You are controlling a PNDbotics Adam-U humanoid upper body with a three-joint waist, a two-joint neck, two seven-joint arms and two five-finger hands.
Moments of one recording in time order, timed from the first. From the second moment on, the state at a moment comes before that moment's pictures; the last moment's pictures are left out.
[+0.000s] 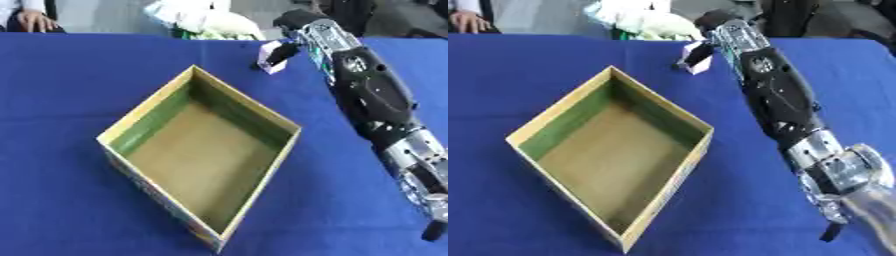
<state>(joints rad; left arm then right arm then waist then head) -0.23 0.26 0.14 -1.98 0.06 -0.22 0.17 -1.00 -0.61 0.05 -0.89 1.36 0.06 0.47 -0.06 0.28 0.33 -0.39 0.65</state>
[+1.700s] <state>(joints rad) -0.23 0.26 0.13 -1.98 0.04 -0.21 0.16 -1.01 -0.68 0.01 -0.83 1.18 0.06 0.52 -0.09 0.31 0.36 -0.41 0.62</state>
